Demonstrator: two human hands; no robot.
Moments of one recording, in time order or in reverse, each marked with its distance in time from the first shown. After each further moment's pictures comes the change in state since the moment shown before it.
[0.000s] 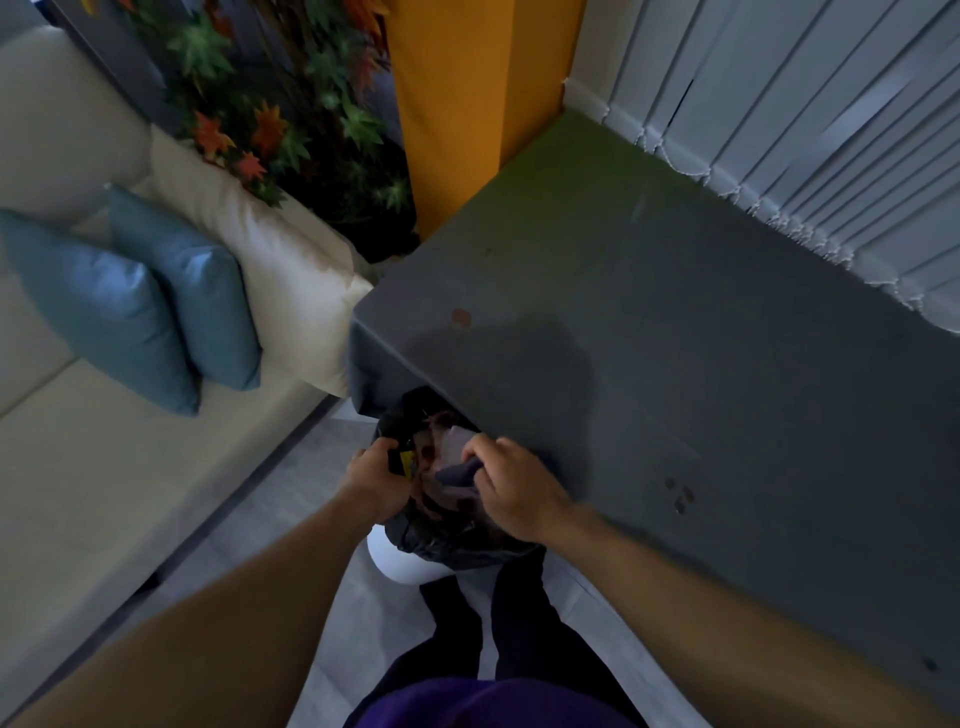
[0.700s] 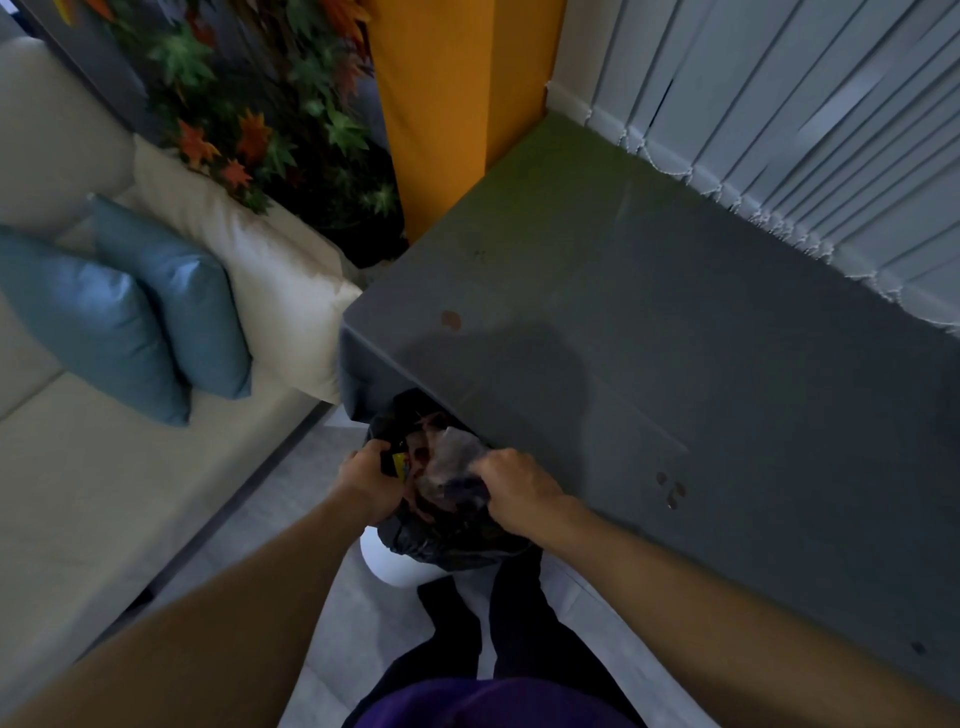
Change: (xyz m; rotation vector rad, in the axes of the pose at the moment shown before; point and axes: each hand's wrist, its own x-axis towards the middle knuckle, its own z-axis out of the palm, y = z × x) left_hand 0.006 -0.003 -0.002 -0.027 -0.027 -0.011; right_hand 0.003 -0.010 -0.011 -0.328 -0.251 0.126
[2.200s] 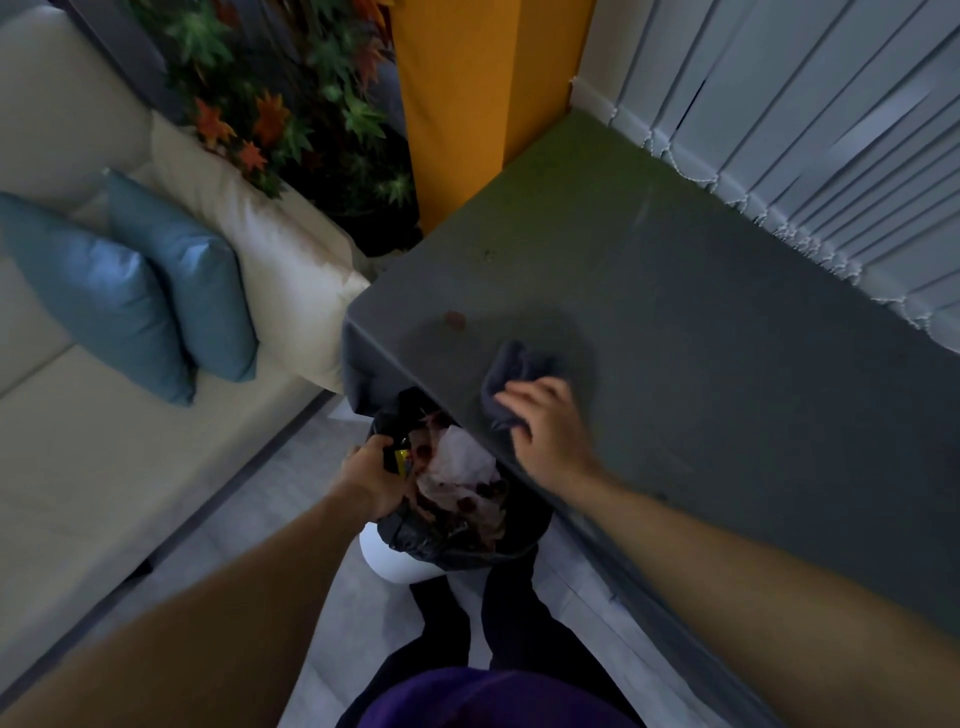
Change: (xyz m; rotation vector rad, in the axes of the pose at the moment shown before) left_hand -0.003 0.014 0.006 -0.013 0.008 -0.019; right_hand 0.046 0.075 -0.008 0.129 0.603 -0.161
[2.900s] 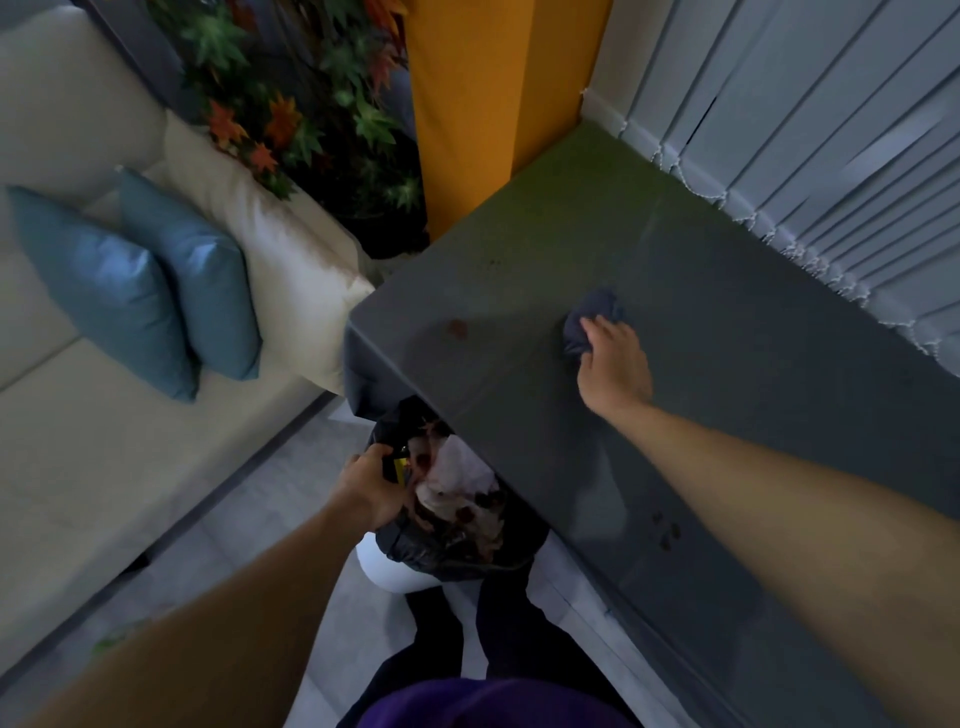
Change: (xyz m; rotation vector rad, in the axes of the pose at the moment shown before) left_hand -0.006 0.007 0.003 0.051 0.039 0.008; right_hand 0.076 0.056 -0.063 -0.205 -0.060 0.400
